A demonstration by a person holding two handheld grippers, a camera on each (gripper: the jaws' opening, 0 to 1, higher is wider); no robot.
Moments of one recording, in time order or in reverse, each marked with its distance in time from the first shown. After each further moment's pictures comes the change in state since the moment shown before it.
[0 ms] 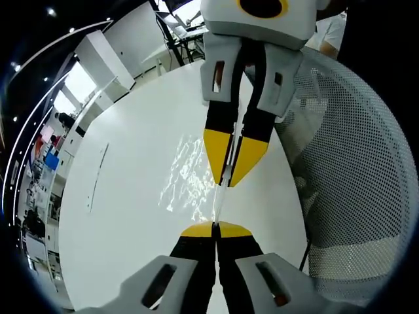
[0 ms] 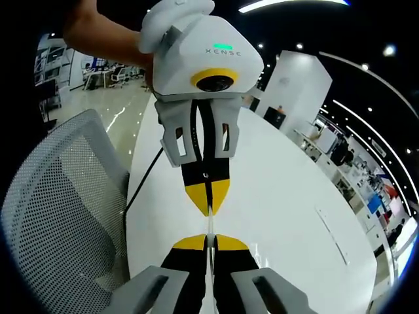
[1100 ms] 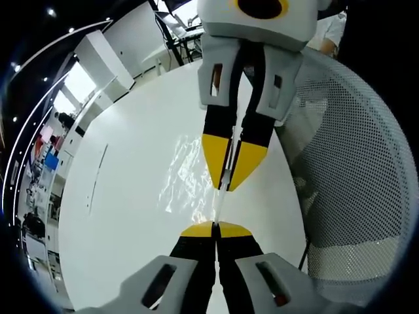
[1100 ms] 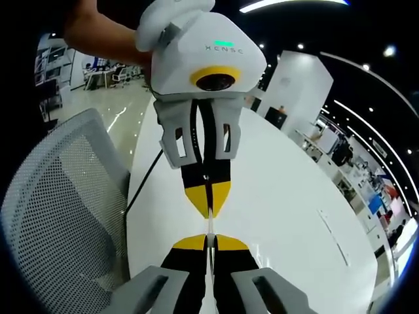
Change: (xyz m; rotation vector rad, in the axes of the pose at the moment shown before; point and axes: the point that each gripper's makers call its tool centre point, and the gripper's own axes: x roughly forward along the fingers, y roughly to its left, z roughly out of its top) left arm 0.001 -0.003 0.002 0.000 0.002 0.000; right arm 0.003 0.001 0.000 -0.004 0.001 0.007
